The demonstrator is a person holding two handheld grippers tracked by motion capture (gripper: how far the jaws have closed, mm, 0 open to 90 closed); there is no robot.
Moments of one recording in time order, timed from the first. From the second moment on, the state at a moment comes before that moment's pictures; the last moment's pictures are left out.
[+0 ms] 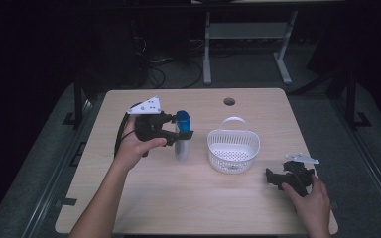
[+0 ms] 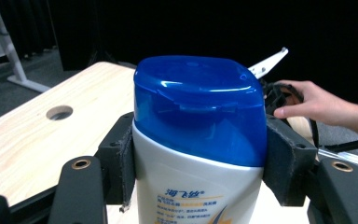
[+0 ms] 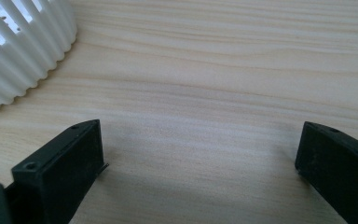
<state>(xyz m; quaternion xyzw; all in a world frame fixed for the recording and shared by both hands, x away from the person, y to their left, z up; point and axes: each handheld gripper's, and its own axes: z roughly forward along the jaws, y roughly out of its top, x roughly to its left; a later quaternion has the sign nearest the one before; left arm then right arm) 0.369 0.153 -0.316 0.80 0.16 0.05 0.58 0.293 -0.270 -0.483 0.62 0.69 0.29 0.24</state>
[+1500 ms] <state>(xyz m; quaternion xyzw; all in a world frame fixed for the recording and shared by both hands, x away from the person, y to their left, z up) 0.403 0.080 -0.289 0.79 0.11 0.02 0.61 0.293 -0.270 -0.483 0.62 0.69 0.29 0.24</state>
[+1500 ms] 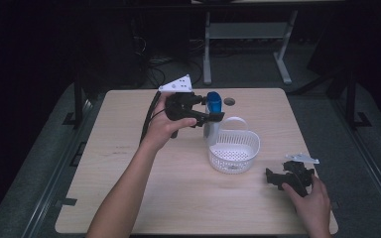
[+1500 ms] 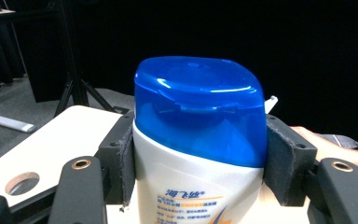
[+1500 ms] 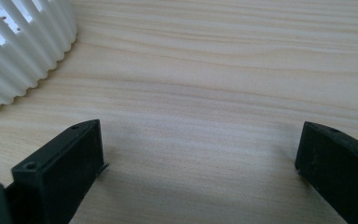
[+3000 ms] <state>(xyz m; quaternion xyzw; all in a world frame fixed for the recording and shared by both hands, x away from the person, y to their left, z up) 0.412 0.054 -0.346 0.80 0.10 0.01 0.60 0.293 -0.270 -0.483 0.62 0.69 0.29 0.24</state>
